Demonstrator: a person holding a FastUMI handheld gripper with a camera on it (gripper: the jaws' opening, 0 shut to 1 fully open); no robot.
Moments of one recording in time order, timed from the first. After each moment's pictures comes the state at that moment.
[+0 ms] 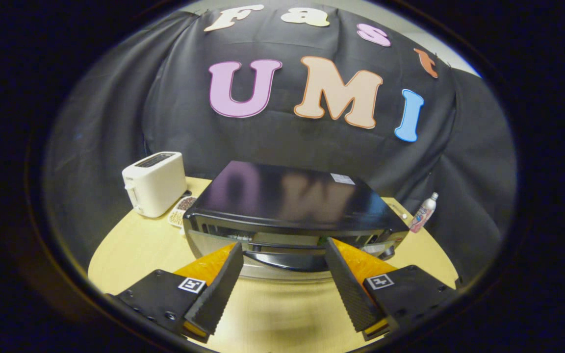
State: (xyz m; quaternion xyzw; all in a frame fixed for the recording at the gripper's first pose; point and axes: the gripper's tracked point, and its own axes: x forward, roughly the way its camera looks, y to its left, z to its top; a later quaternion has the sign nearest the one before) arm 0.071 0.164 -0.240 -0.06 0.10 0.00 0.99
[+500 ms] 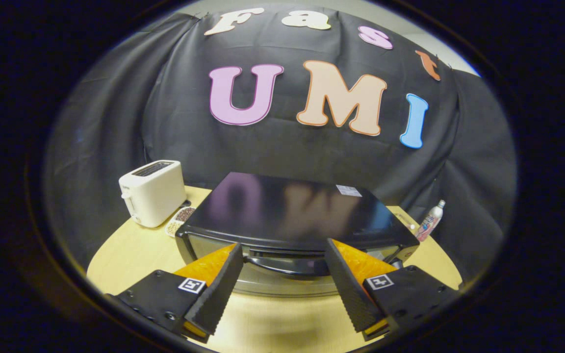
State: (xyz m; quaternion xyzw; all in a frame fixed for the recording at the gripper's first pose) arm 0.096 0.169 -0.233 -0.06 0.09 0.02 0.99
